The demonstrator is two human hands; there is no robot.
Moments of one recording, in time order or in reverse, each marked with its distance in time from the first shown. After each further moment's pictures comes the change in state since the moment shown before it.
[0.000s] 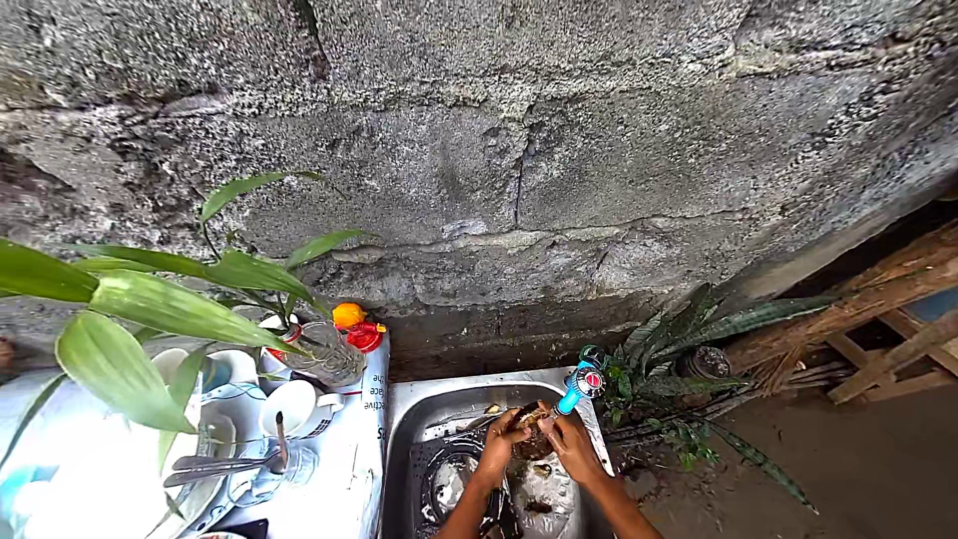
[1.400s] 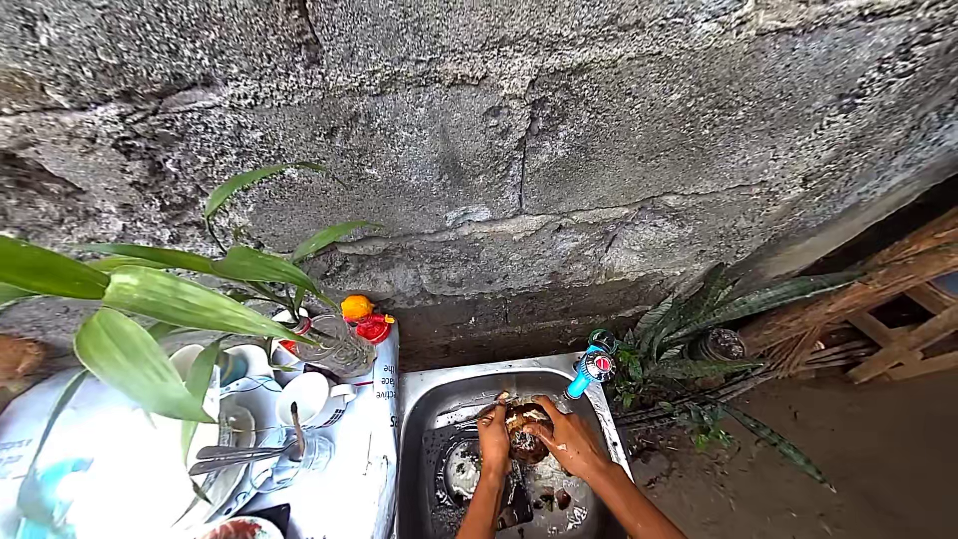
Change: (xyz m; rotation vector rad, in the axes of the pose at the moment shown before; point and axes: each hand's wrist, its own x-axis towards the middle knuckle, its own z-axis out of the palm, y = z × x) left_hand -0.014 0.020 0.013 -0.170 0.557 0.000; right_hand -0.012 -0.069 -0.009 -0.329 -0.263 0.142
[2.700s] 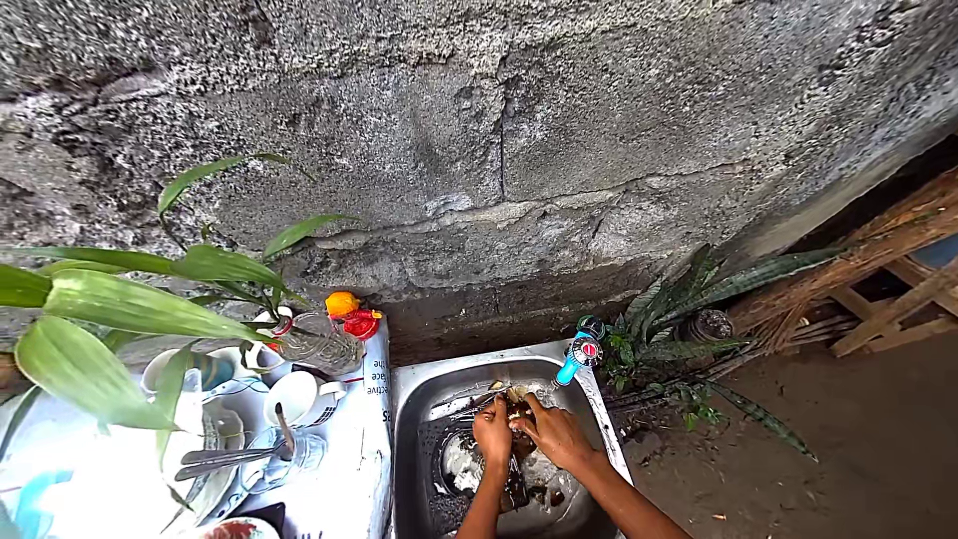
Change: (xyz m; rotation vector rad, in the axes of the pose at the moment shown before) left_hand -0.005 -0.016 -0.004 0.611 0.095 0.185; right_hand -0.001 -0.009 0.013 -0.095 -0.054 0.019
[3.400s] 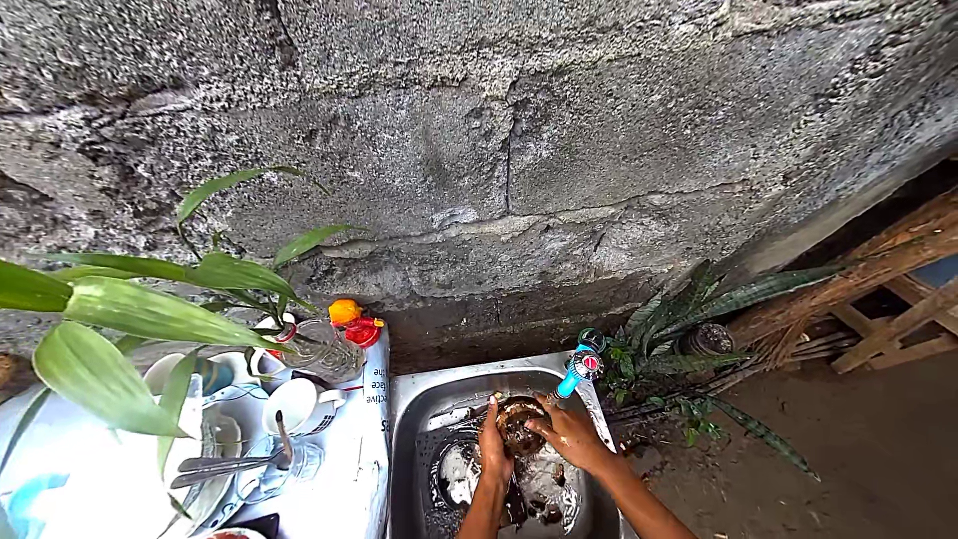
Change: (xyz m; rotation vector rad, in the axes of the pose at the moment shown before) left_hand 0.005 0.002 0.010 -0.835 -0.156 -0.427; right_hand 0.010 0.036 -0.017 0.207 0.015 -0.093
